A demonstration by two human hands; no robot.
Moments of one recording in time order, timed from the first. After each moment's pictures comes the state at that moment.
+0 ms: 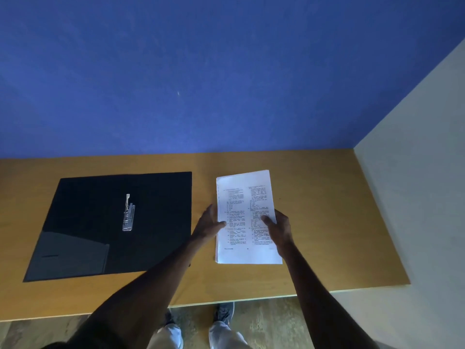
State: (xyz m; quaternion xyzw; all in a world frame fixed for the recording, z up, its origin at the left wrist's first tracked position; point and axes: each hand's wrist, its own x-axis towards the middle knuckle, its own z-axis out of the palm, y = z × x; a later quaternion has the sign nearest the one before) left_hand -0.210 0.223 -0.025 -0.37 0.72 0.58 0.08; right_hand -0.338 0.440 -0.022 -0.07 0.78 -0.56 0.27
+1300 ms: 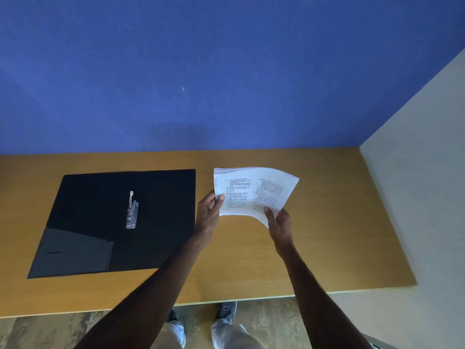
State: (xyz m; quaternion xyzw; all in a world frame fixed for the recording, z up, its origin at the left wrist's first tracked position) left_hand -0.210 0.232 0.038 -0.31 0.60 0.72 -0.17; right_hand -0.323 0.418 -0.001 -0.08 0.77 -0.60 0.20
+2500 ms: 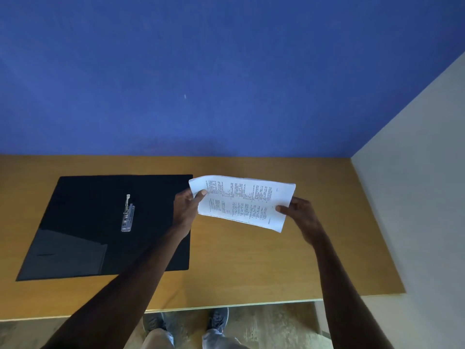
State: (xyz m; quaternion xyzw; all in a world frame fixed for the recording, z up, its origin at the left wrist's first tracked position) left_hand -0.203 0.173 0.032 -0.36 0.62 0.66 -0.22; right_hand -0.399 0.459 0.063 -0.17 0.77 -0.54 0.31
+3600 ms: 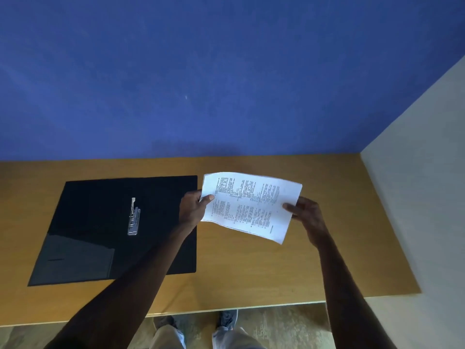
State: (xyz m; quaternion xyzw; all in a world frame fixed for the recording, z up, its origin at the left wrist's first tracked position) left_hand -0.213 0.150 0.009 -0.37 0.76 0.53 -0.11; right_hand -0.400 0.459 0.047 -0.12 0.73 -0.60 0.30
